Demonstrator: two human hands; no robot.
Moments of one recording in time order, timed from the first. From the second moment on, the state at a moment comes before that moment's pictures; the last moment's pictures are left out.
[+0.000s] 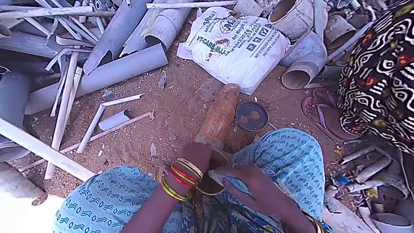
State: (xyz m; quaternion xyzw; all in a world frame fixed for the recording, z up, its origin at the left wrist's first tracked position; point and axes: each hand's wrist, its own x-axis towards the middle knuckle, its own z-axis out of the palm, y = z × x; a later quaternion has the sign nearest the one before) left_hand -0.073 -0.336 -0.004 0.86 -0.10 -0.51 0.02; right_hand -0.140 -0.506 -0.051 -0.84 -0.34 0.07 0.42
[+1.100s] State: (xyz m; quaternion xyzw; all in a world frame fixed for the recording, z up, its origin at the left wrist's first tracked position) left_hand -0.073 -0.337 -0.004 0.86 -0.10 -0.50 0.02; right_hand -0.133 -0.512 -0.043 -0.89 -0.18 0.15 0.40
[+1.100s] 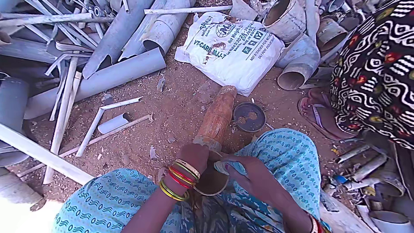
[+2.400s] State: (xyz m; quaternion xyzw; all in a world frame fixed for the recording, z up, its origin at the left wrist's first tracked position) left_hand -0.072 -0.334 -0.003 0.86 -0.11 -0.50 0.01; right_hand -0.140 -0.506 -0.037 -0.91 -0.21 0.15 0.33
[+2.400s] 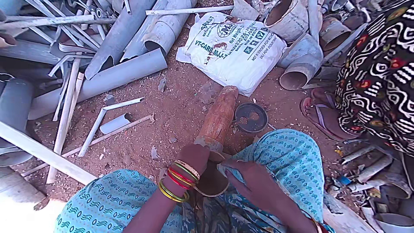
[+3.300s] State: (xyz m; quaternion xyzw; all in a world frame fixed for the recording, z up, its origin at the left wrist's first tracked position) left_hand -0.074 -0.334 -0.001 0.86 -0.12 -0.50 0.01; right_hand -0.140 -0.504 -0.046 -0.88 -0.21 0.15 0.41
